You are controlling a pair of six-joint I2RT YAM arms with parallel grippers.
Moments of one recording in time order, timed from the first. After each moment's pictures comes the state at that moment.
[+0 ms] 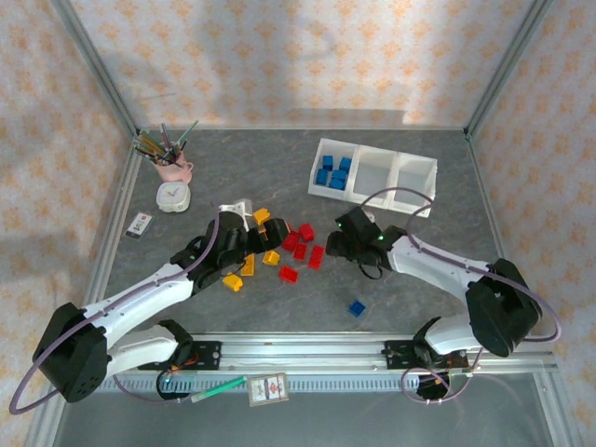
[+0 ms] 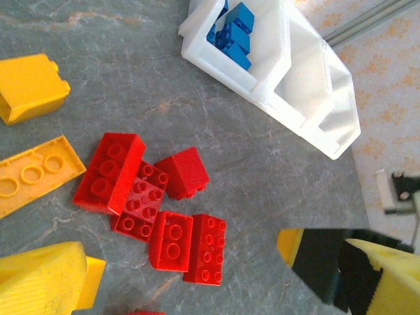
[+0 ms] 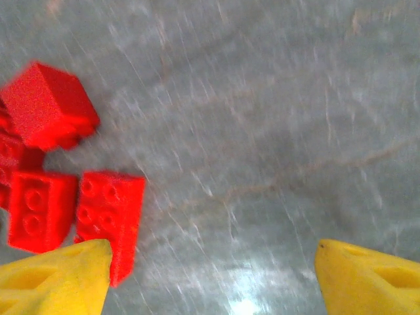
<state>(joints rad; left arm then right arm) -0.60 1.09 0.59 -0.03 0.04 -0.88 0.69 1.37 0.79 -0.51 0.13 0.82</state>
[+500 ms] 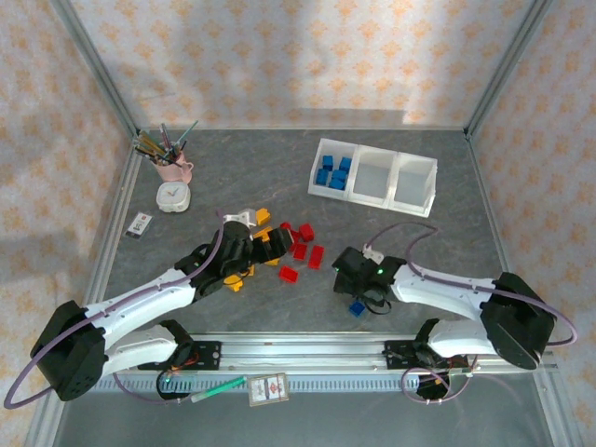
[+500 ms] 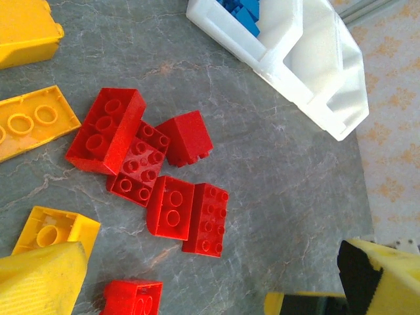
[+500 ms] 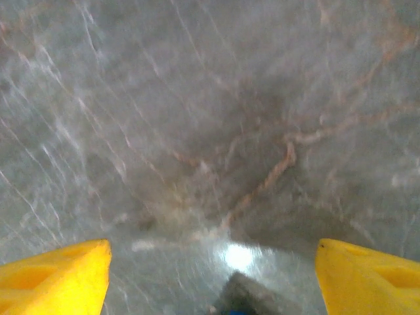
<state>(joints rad) -0.67 1.09 0.55 -0.03 0.01 -0.95 0.92 1.25 0.59 -0.65 0.17 1.18</state>
